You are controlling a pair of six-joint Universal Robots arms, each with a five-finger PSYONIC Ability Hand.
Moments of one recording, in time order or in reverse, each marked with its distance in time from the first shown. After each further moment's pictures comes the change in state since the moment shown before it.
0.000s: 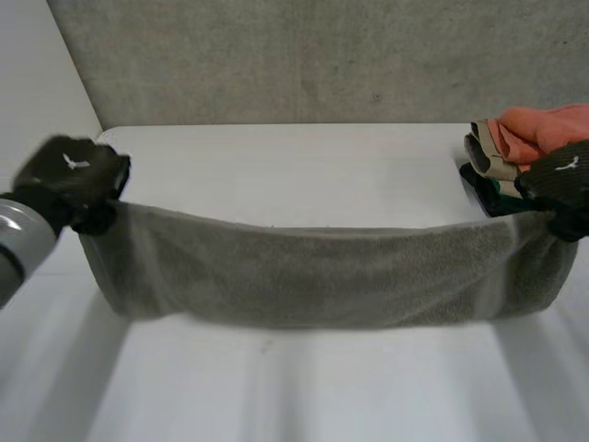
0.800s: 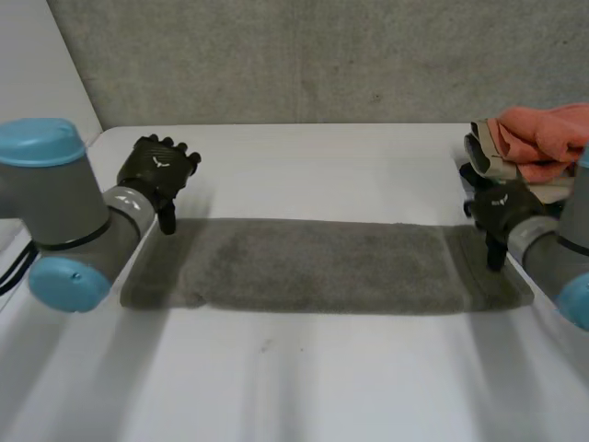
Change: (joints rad) left arm -0.174 -0.505 0.374 0.135 -0.149 0.061; right arm 0.125 0.343 0.021 -0.386 0.153 0.138; left_hand -0.972 -0.997 -0.985 -1.002 -0.933; right_hand -0.665 -0.744 -0.738 -0.749 -0.708
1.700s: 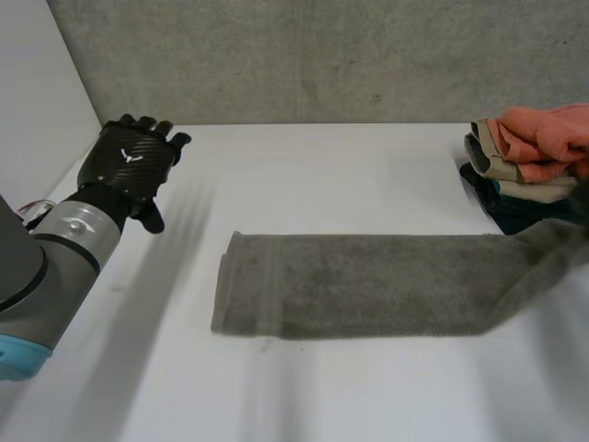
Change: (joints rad) left arm 0.021 0.374 -0.381 0.169 0.078 -0.081; right arm -0.244 -0.259 0.251 -0.207 -0.078 -0.256; left_hand 0.000 0.000 0.000 0.000 0.000; right_hand 0.663 0.745 0.740 0.749 0.713
